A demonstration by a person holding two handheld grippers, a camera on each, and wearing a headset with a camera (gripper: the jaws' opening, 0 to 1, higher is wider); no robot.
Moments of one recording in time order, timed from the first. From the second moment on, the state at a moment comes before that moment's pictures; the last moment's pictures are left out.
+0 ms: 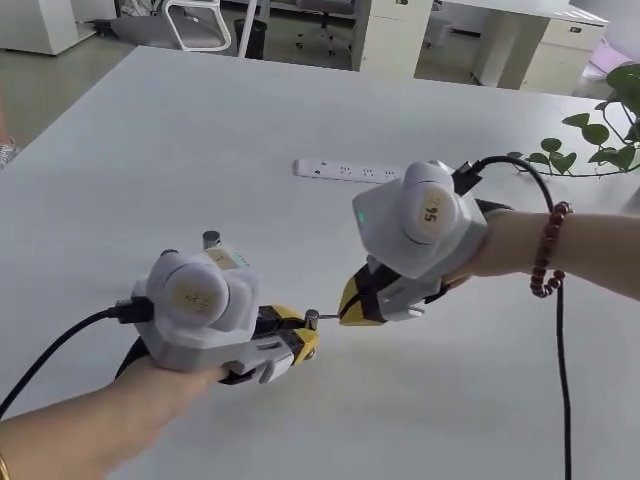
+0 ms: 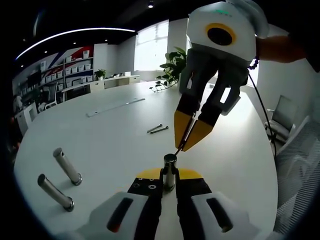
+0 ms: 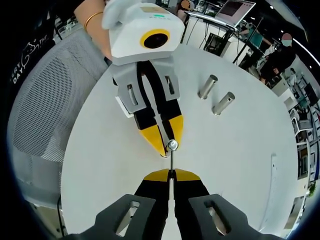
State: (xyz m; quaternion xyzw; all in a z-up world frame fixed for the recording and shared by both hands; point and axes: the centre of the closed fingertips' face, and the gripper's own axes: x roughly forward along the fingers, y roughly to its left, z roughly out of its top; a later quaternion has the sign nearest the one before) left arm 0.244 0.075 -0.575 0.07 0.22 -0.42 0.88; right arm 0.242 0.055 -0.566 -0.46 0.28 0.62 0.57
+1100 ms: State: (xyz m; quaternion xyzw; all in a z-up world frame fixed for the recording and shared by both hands) left arm 0.244 0.072 -0.579 0.05 0.22 -0.42 0.88; right arm 0.238 0.070 -0.566 -0.44 0.28 0.62 0.59
